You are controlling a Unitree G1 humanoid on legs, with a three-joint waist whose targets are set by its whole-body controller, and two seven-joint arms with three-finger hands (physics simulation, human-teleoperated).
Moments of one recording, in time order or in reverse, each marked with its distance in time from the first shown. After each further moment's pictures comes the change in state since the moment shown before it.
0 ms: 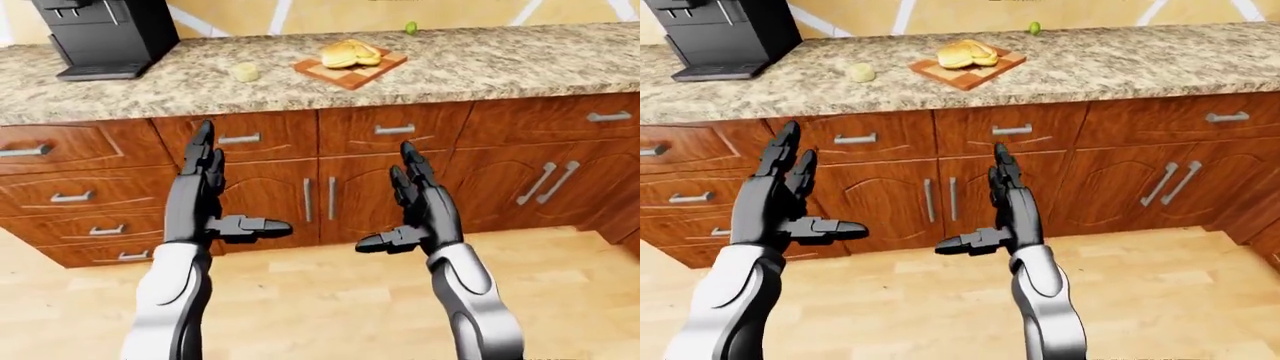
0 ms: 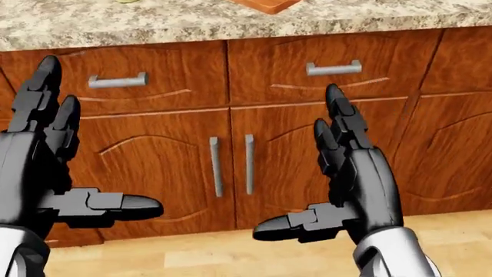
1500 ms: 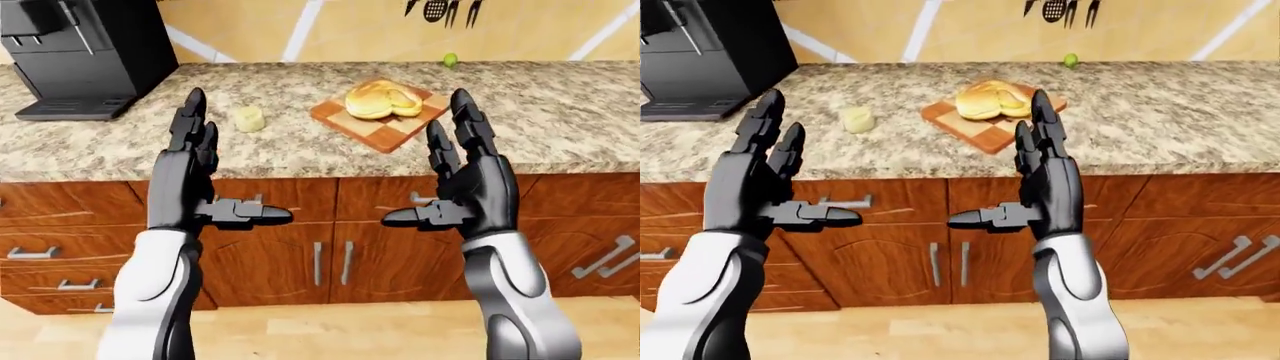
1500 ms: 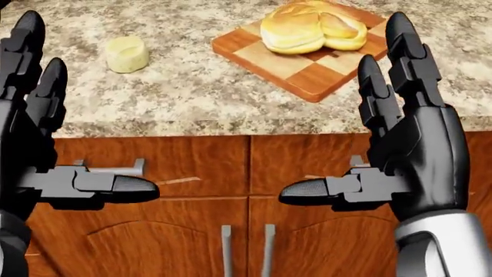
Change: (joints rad) left arm -0.114 0.036 0.008 -0.129 0.010 0.151 -0.007; right arm -0.078 -0.049 -0.087 -0.262 0.132 0.092 -0.121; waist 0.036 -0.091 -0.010
